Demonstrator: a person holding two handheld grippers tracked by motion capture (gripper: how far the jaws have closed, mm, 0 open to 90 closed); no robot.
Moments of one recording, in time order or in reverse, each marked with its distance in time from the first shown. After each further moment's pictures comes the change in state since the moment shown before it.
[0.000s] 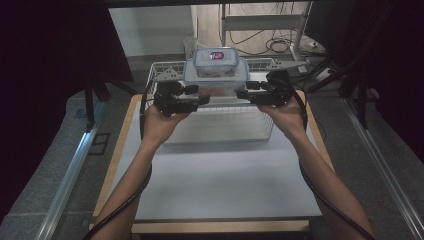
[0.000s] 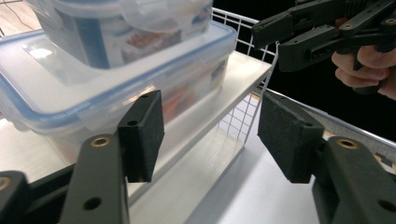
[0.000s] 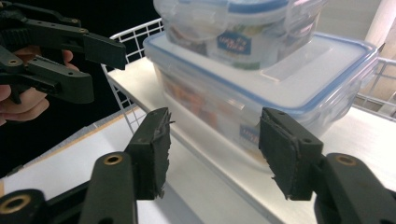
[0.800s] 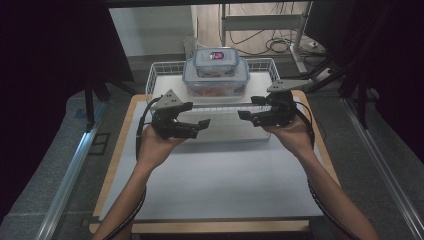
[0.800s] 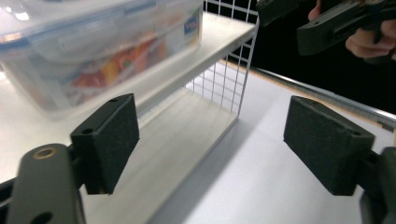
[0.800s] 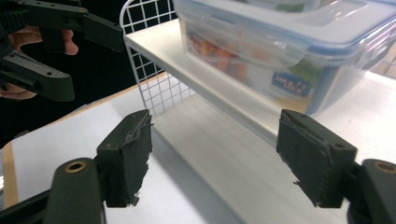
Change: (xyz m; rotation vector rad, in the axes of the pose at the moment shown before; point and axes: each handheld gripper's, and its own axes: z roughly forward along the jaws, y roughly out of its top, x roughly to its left) left arm -0.031 -0.040 -0.015 0.039 0.025 0.061; right arm 0.024 -0.033 -0.018 0.039 0.006 -0.069
